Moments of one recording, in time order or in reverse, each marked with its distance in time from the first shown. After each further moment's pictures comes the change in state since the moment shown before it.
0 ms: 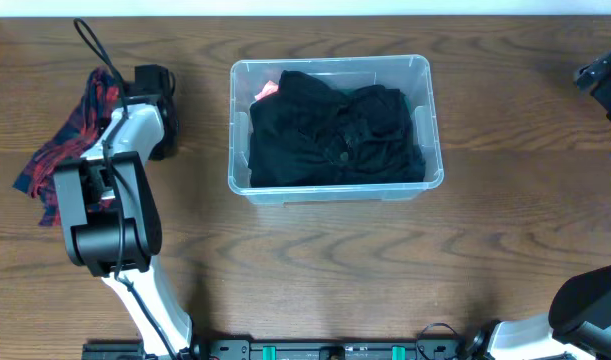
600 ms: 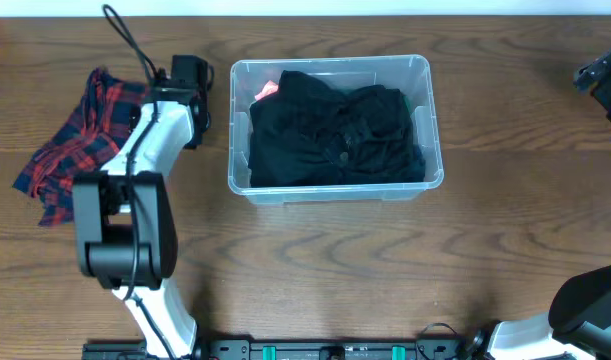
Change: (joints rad) left arm -0.161 -0.079 0.008 -0.091 0.044 -0.117; right arm 0.000 0.000 0.000 0.000 0.000 0.000
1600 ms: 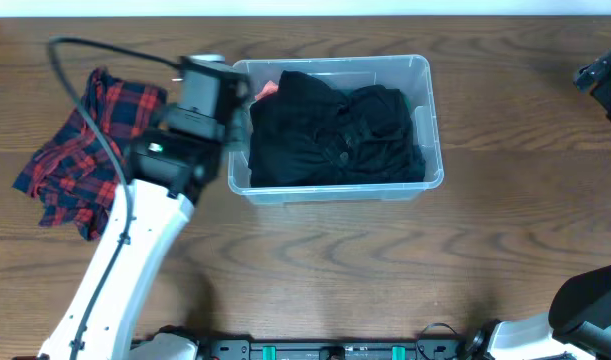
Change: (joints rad) left arm -0.242 -0.614 0.000 -0.222 0.350 -0.292; right arm 0.000 0.000 0.000 0.000 0.000 0.000
